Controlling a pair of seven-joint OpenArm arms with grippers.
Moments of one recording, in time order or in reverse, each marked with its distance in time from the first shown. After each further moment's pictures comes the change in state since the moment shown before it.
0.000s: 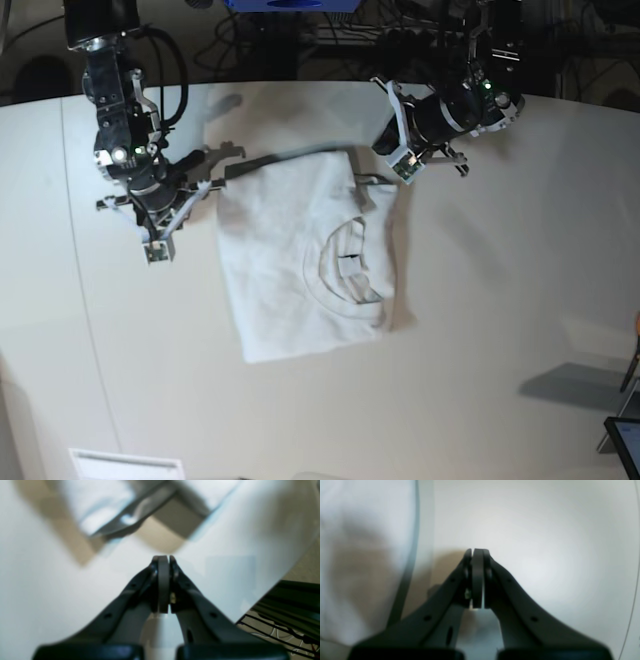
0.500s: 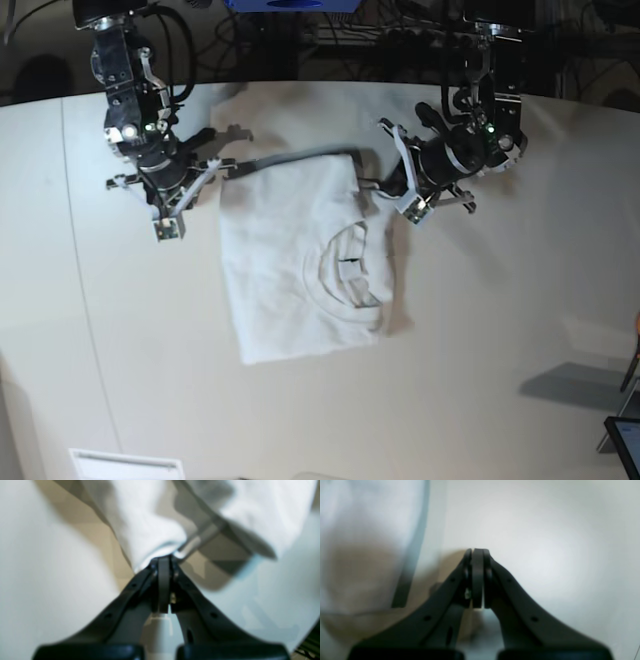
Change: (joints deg) left arm -10.5 0.0 -0.2 -9.2 -0.1 0.0 -0.8; right arm -4.5 -1.2 -2.5 1.1 -0.8 -0.4 2.3
